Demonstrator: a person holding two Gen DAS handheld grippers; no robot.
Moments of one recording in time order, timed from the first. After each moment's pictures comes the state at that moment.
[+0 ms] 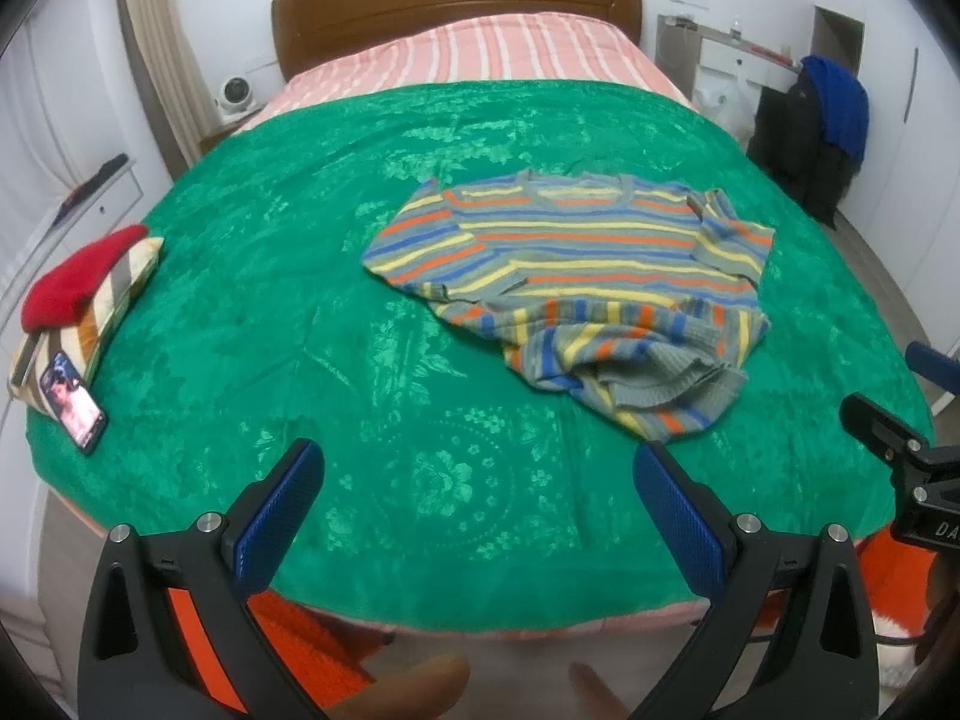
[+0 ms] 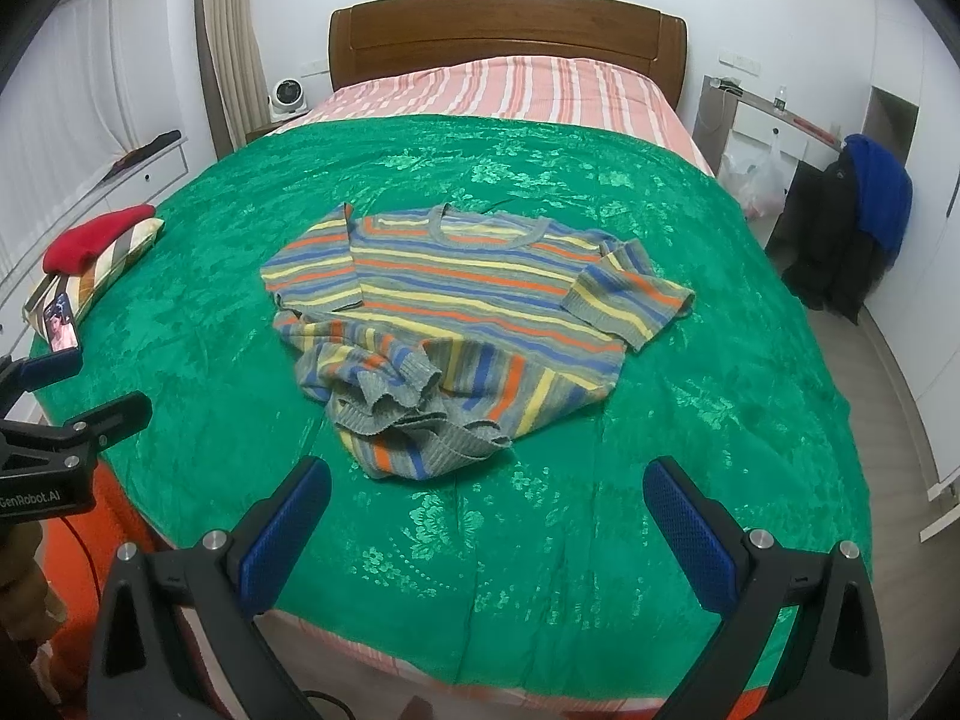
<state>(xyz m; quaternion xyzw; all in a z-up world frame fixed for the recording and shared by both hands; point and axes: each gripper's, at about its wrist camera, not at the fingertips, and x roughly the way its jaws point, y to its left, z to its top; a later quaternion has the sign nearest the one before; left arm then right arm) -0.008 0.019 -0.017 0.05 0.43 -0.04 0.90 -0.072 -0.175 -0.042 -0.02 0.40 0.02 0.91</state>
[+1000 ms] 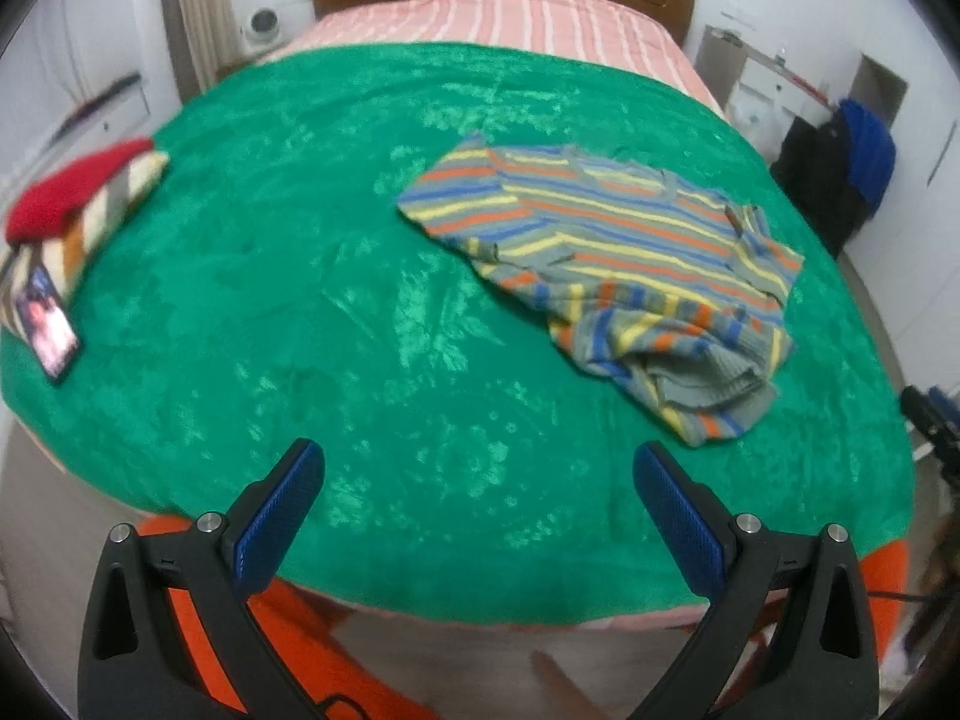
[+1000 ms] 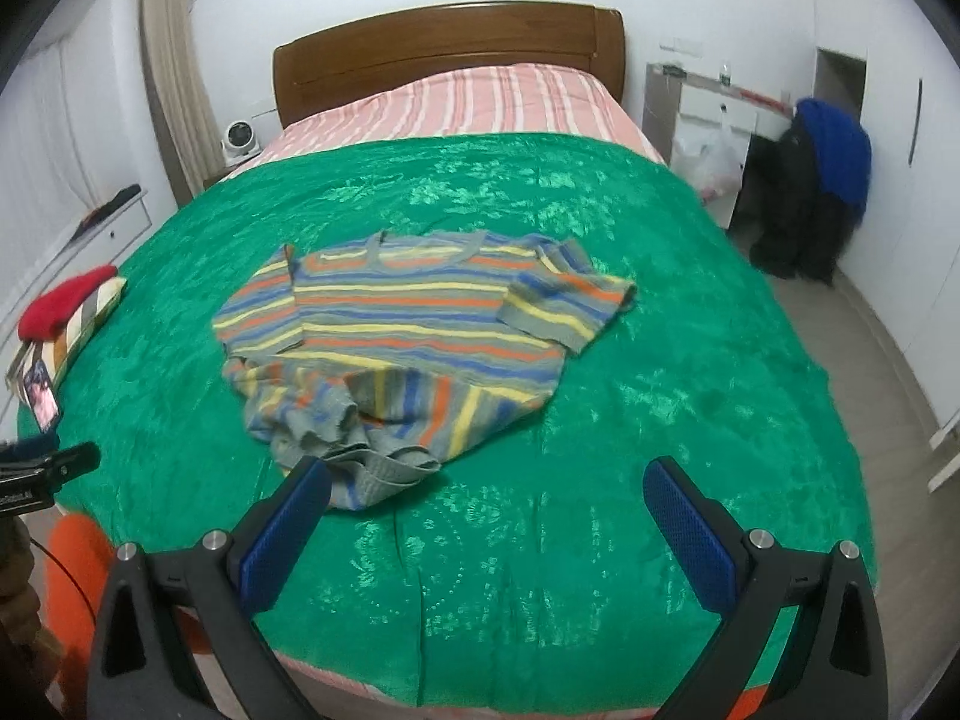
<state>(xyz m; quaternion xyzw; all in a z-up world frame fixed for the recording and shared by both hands) 0.013 0.071 -0.045 -0.04 0.48 -0.04 0.88 -0.066 -0.226 -0.047 0.04 0.39 -0.02 0.92</state>
